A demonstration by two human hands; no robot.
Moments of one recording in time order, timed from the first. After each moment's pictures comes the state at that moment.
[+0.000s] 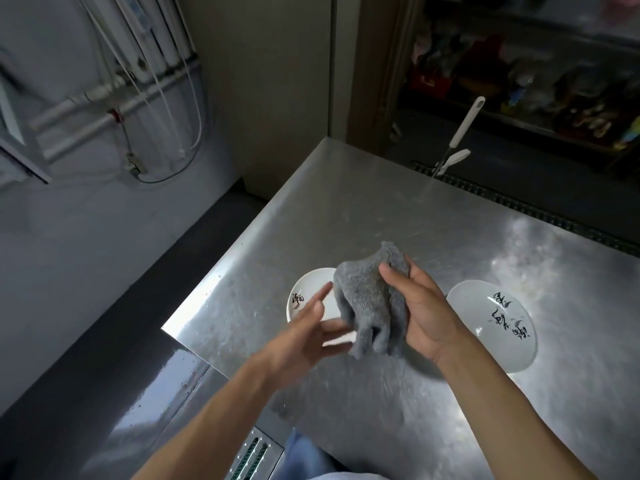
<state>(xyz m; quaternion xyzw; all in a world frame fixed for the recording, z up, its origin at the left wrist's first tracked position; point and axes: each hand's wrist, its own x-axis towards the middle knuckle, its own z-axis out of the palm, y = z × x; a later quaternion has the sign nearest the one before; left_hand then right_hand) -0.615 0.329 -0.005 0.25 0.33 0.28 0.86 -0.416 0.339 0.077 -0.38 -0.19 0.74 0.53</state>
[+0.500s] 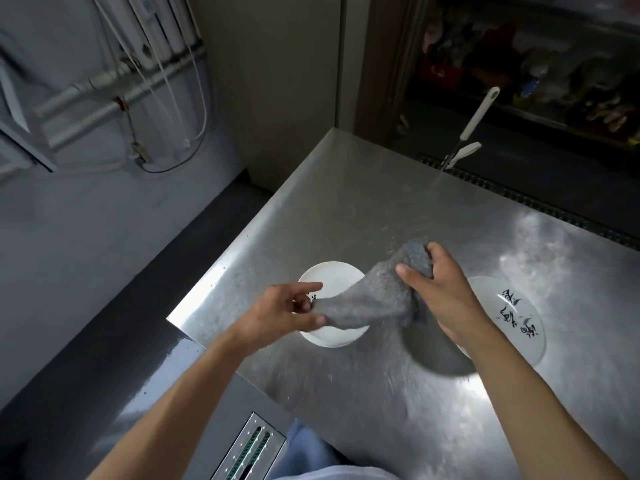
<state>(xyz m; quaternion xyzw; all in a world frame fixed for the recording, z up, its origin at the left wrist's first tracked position) -0.664 0.358 0.005 0.52 0.52 0.22 0.64 -0.377 0.355 0.048 -0.59 -0.42 0.53 0.44</state>
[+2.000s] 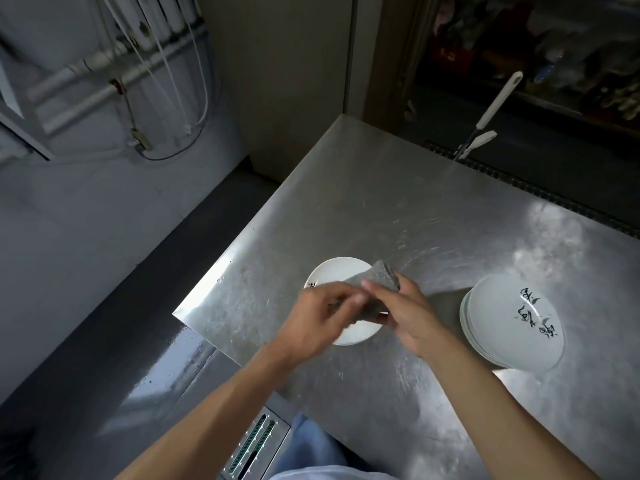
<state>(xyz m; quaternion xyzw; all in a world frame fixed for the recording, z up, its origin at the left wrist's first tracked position) -0.624 0.354 -0.007 0.67 0.43 0.35 0.50 -0.442 0.357 -0.004 -0.55 -0.27 0.68 0.40</state>
